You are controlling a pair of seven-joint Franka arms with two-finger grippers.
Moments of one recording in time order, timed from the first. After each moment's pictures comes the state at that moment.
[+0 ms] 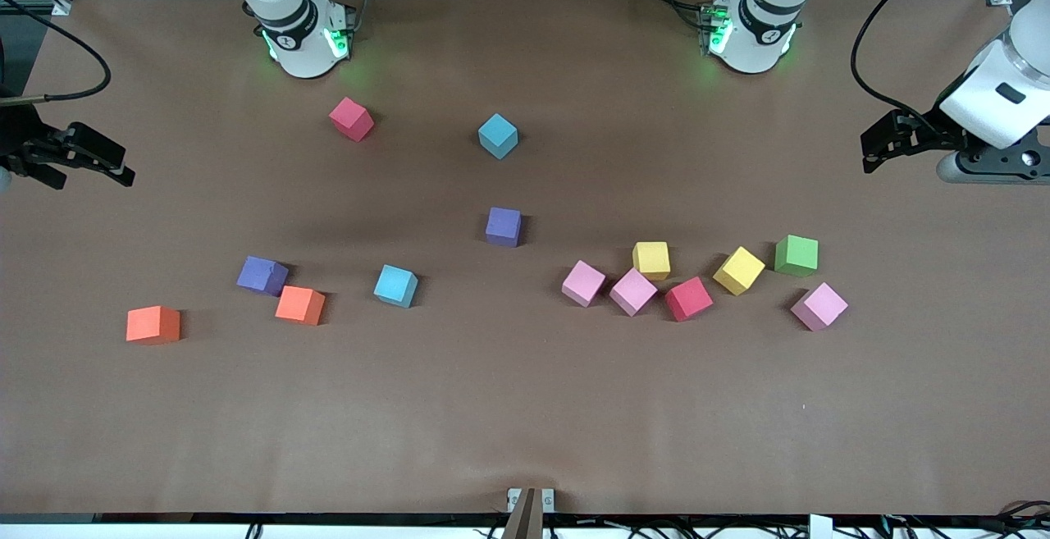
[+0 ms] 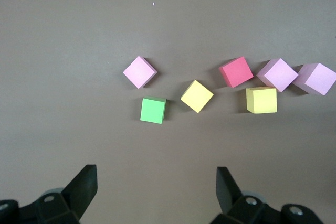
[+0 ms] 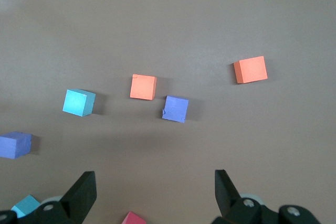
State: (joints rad) left arm -0.02 -0.01 -0.11 -1.60 0.05 1.61 -0.06; right arm -0.05 -0.03 0.00 -1.64 0.06 1.66 -0.03
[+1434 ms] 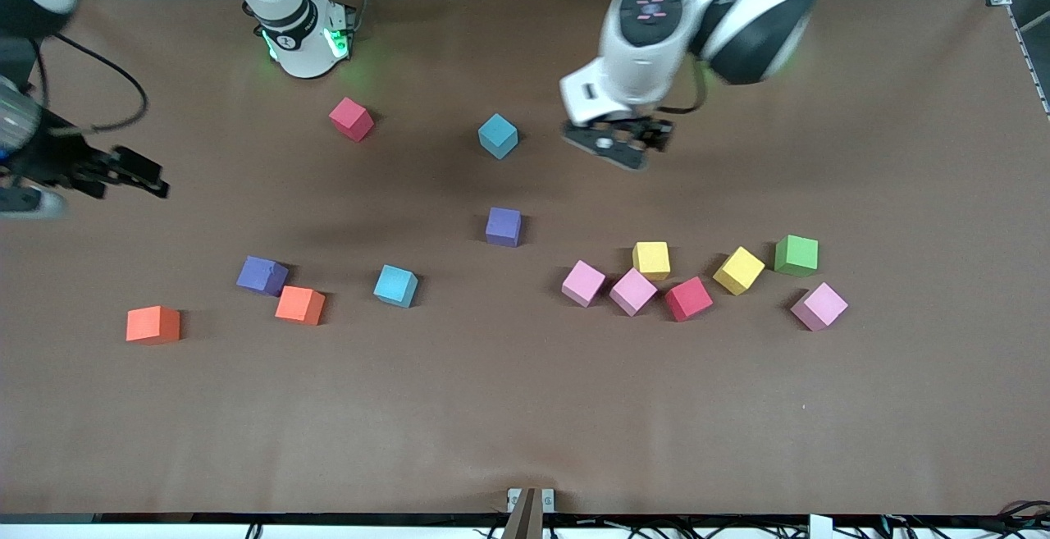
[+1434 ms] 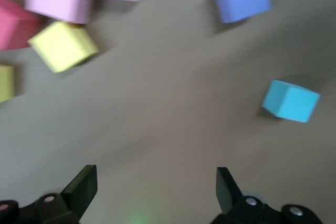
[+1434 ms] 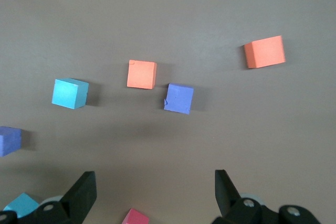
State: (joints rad) left arm -0.32 0.19 -0.50 -1.84 -0.01 1.87 -0.31; right arm -0.04 0.01 0.01 -1.77 0.06 1.74 -0.01
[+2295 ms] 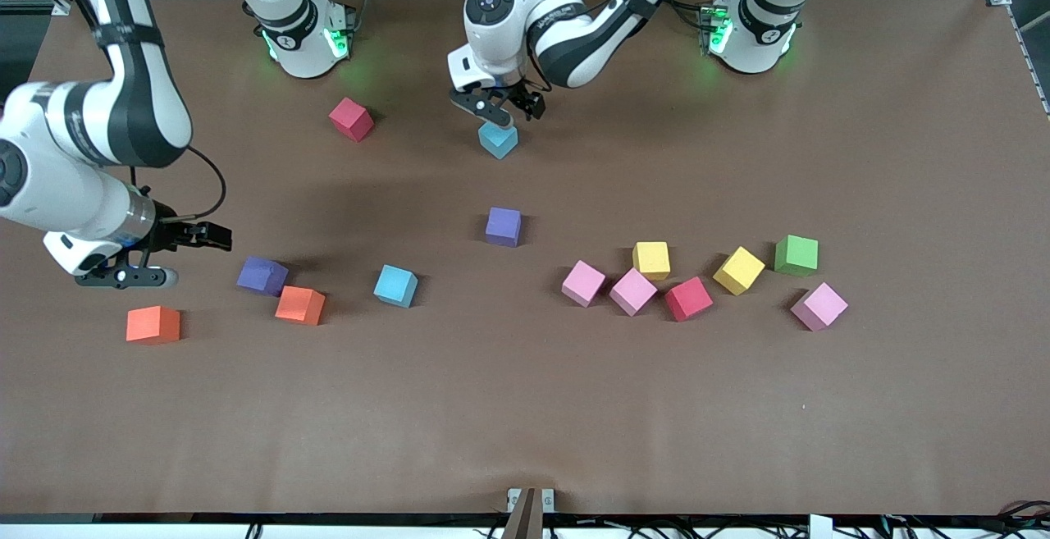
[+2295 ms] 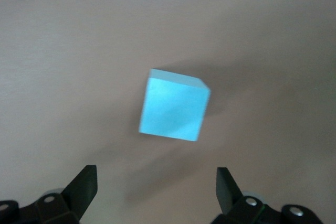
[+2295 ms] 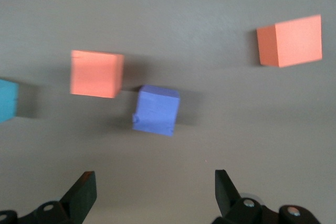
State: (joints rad) left arm -0.78 0.46 -0.41 -1.86 0.03 2.21 -0.63; right arm -0.06 0.21 0.00 -1.93 -0.02 2.01 0.00
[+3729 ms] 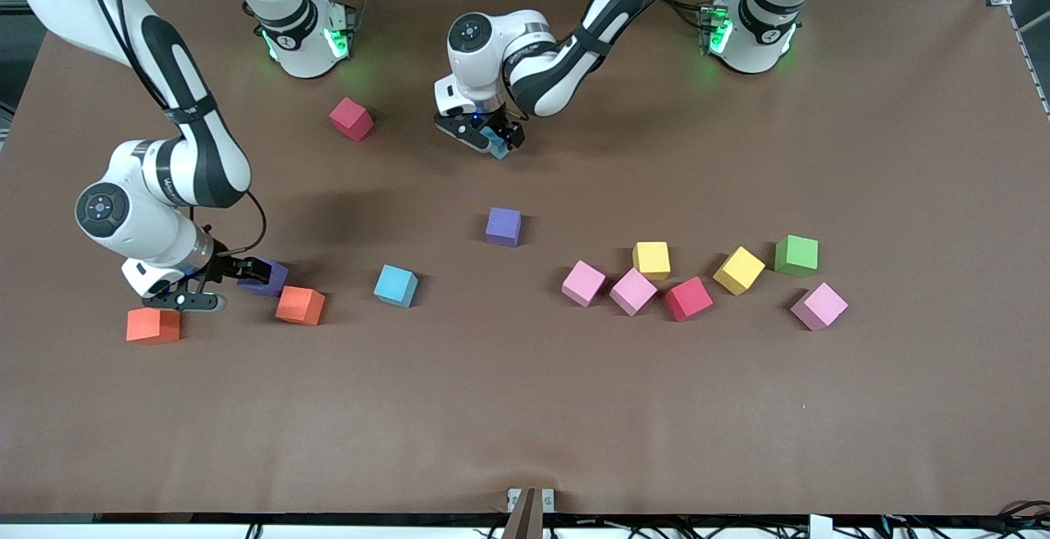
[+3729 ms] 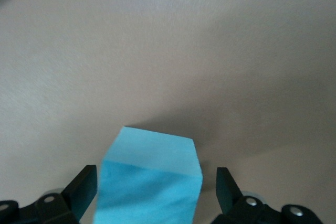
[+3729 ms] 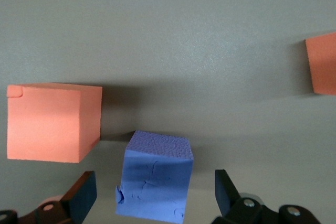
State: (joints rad) left arm -0.95 0.69 -0.26 -1.73 0.15 2.36 -0.74; right arm -0.04 0.38 0.01 -2.07 -0.02 2.44 0.05
